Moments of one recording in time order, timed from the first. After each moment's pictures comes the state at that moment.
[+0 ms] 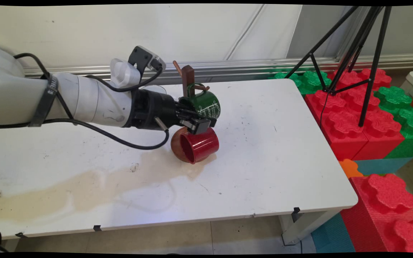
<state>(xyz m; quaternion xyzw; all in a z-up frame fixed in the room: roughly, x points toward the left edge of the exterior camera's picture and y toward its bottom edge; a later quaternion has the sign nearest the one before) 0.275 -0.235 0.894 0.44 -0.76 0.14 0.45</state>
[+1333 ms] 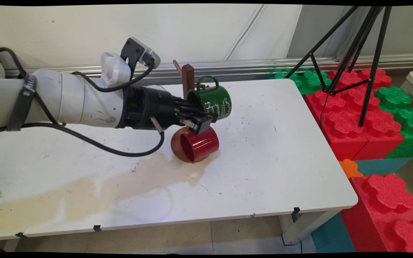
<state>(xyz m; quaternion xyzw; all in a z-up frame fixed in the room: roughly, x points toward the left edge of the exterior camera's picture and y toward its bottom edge) 0.269 -0.213 0.916 0.42 -0.76 0.14 0.47</state>
